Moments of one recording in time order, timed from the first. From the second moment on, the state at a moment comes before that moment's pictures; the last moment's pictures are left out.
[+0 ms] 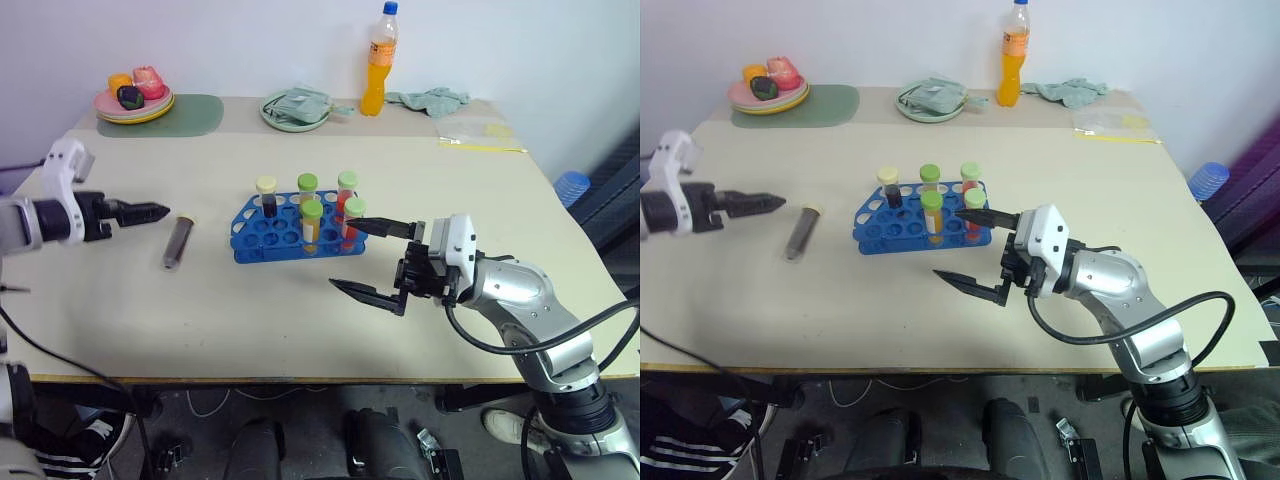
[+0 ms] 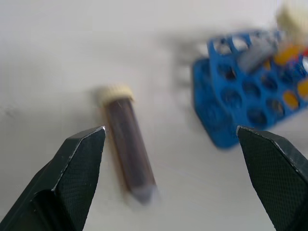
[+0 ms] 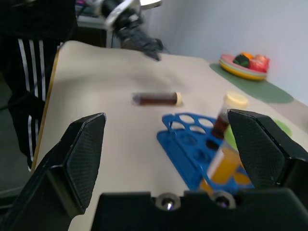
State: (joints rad) left arm -0.87 1.06 0.05 0.48 -0.47 1.10 -0.95; right arm -0.32 -0.56 0.11 -0.47 0.44 0.32 0.86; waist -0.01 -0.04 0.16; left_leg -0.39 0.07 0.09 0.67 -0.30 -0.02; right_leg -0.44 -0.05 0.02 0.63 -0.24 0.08
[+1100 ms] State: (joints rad) left arm -1.28 0.75 -0.18 1.34 0.08 0.76 -1.09; right arm -0.33 -0.52 0.13 -0.46 0.34 0.29 0.76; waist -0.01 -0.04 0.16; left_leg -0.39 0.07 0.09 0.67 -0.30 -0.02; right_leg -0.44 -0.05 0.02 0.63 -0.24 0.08
